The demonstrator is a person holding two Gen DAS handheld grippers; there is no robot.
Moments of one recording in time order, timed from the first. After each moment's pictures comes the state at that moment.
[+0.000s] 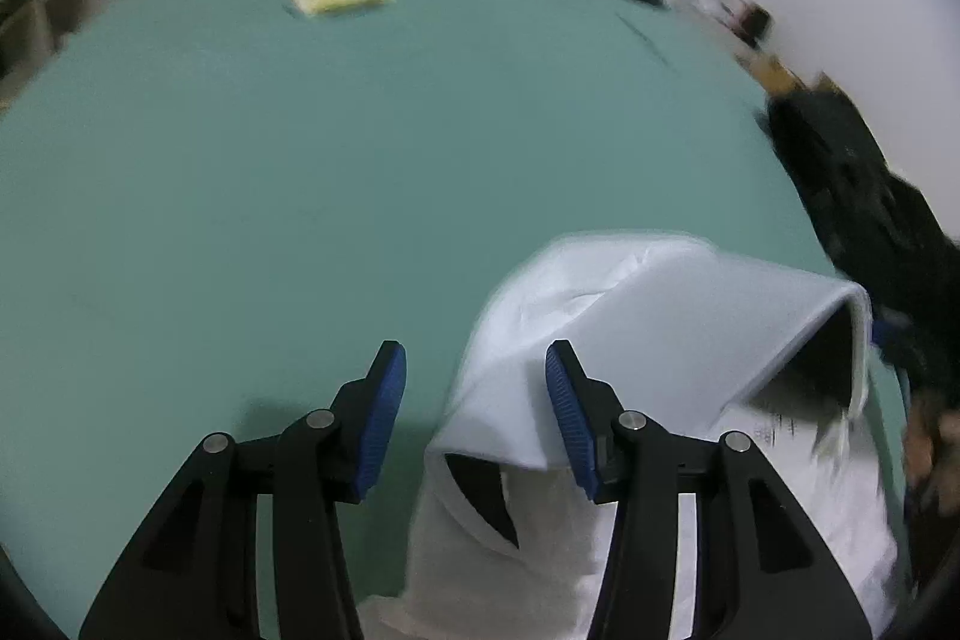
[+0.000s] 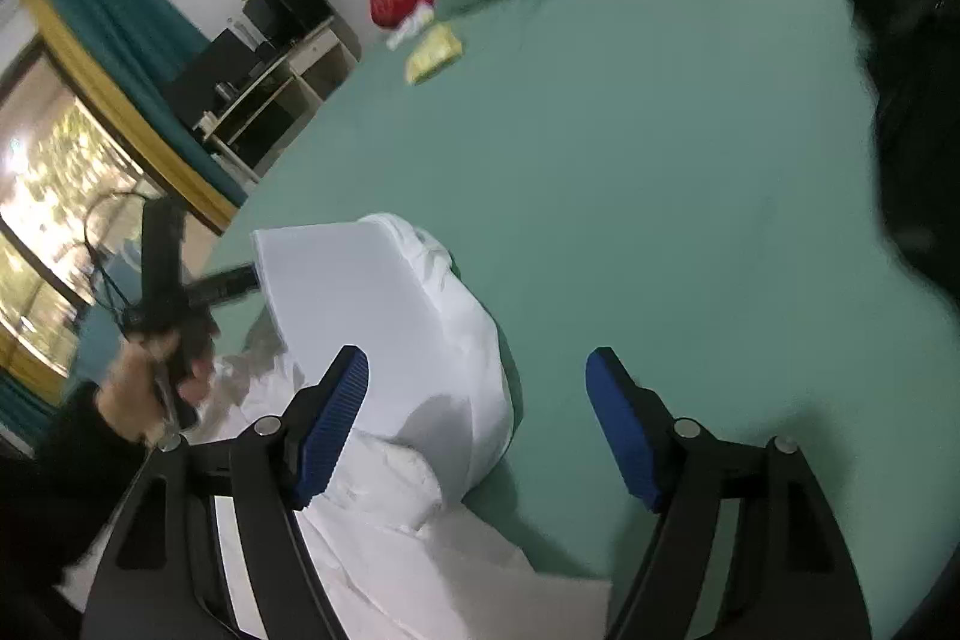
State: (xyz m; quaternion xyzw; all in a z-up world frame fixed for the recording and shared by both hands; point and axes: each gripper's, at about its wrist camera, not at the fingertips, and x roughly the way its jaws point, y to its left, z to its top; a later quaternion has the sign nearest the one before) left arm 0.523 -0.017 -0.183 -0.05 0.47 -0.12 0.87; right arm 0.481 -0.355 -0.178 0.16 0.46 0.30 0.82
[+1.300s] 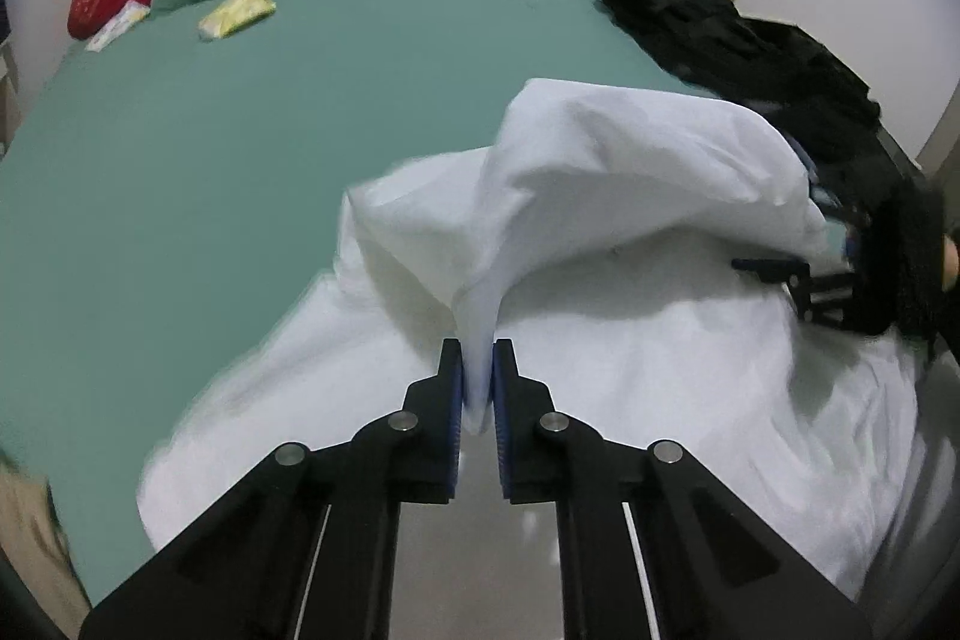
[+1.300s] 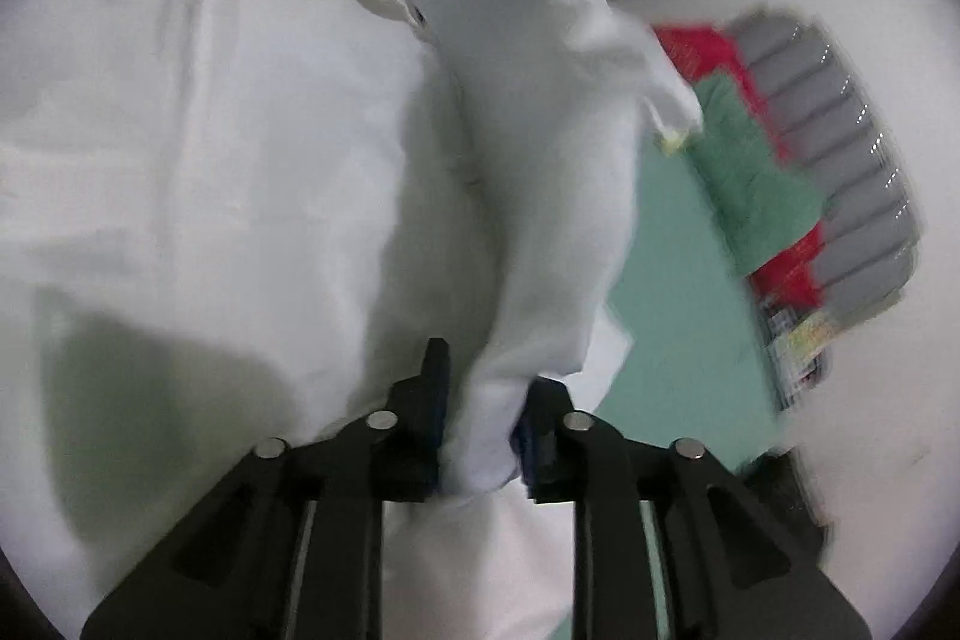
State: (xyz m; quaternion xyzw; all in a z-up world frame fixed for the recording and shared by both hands) left arm 0.350 -0.005 -0.150 0.06 0.47 -0.23 0.85; right arm 0.302 -0.204 -0.187 -0.48 0.27 0.33 0.77
